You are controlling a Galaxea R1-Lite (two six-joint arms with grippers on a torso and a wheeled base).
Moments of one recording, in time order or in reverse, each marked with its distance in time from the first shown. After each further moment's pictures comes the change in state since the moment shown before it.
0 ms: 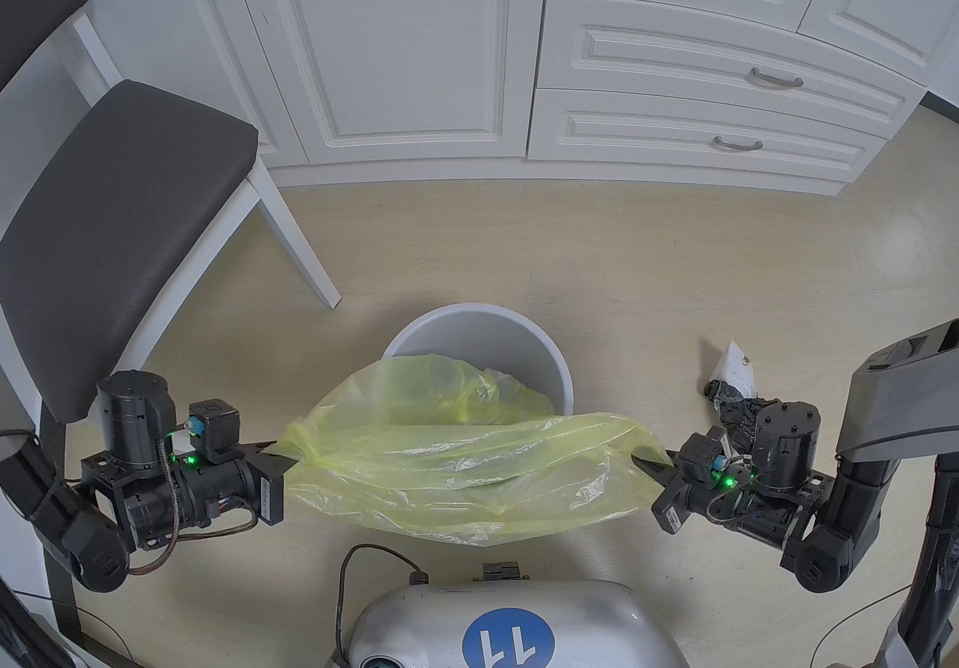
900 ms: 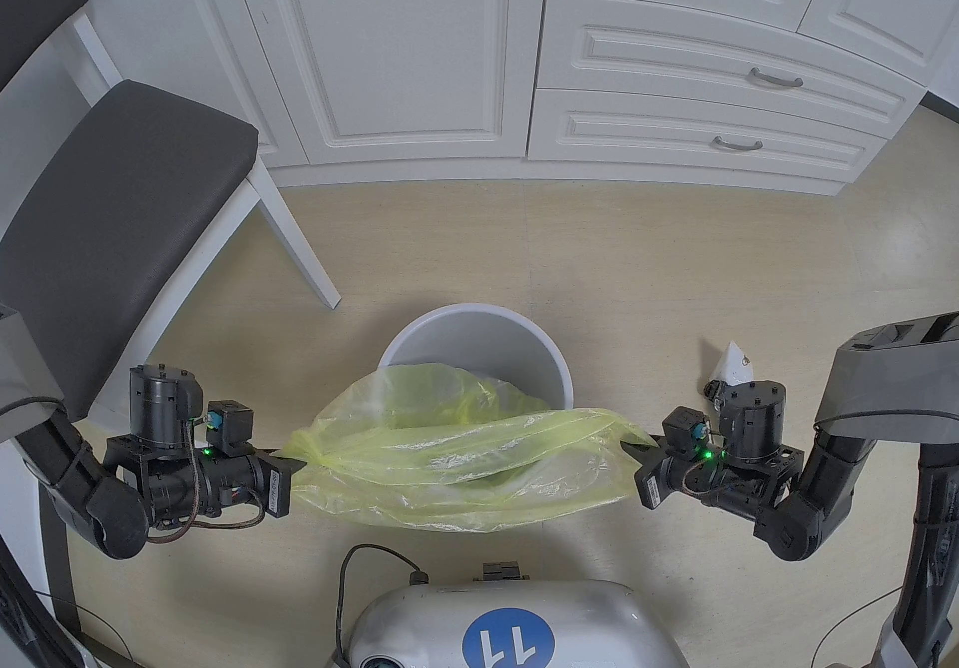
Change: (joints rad) left arm 0.050 0.103 -0.122 0.167 -0.016 -0.012; right arm -0.039 0.064 -0.211 0.208 0.002 0.184
